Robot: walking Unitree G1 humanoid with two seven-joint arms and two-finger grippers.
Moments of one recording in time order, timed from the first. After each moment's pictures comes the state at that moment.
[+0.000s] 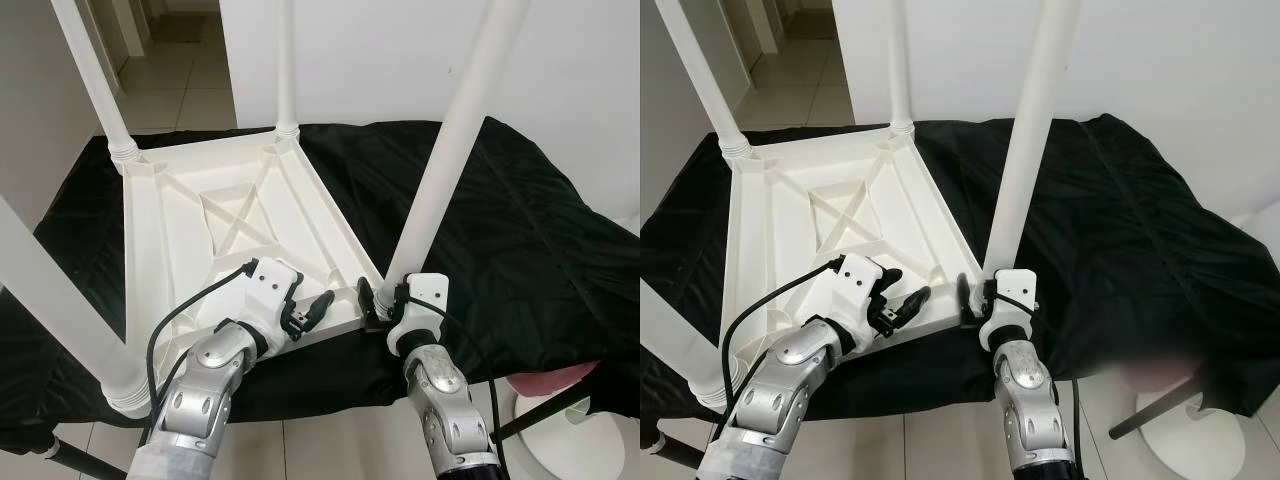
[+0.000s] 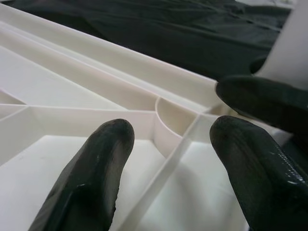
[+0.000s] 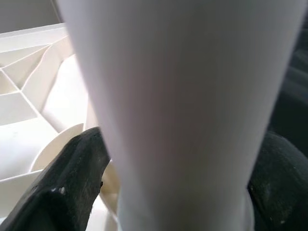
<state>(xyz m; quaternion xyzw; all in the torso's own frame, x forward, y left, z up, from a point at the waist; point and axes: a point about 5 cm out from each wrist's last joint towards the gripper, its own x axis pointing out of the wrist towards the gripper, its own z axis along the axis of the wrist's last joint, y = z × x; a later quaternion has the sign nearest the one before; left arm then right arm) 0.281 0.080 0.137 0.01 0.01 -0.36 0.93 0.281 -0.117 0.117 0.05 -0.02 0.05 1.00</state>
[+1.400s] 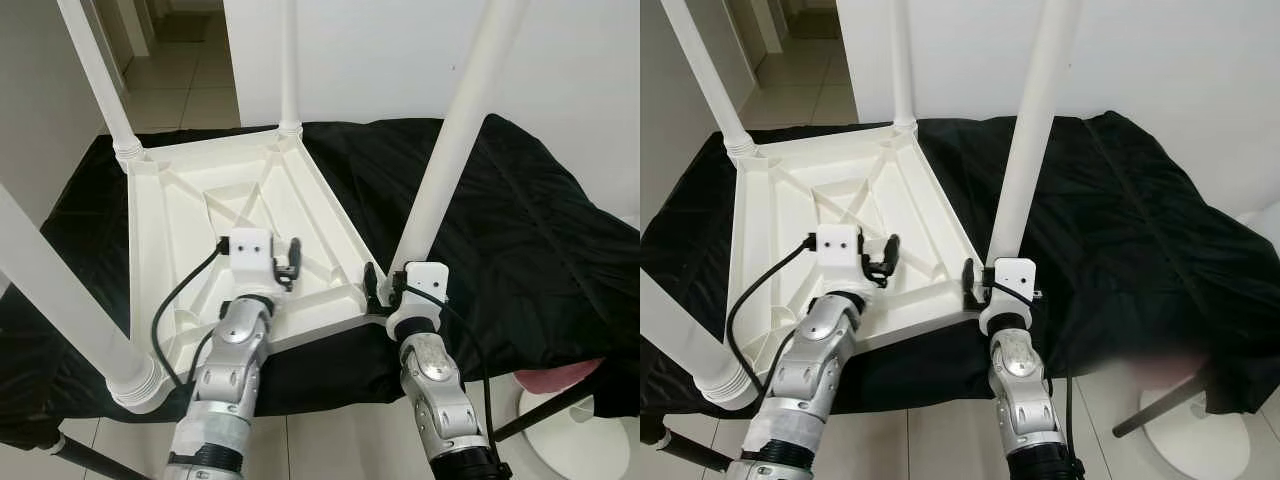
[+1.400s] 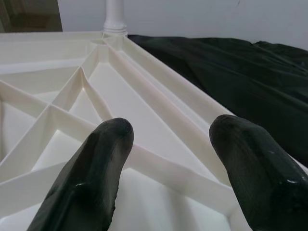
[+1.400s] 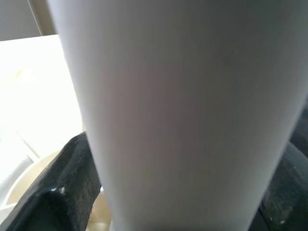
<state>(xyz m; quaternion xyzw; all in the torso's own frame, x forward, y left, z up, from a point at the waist) 0.313 0.075 0.153 -0.07 -0.05 -0.14 0.99 0.293 -0.111 0.123 0.03 -0.05 0.01 1.00</state>
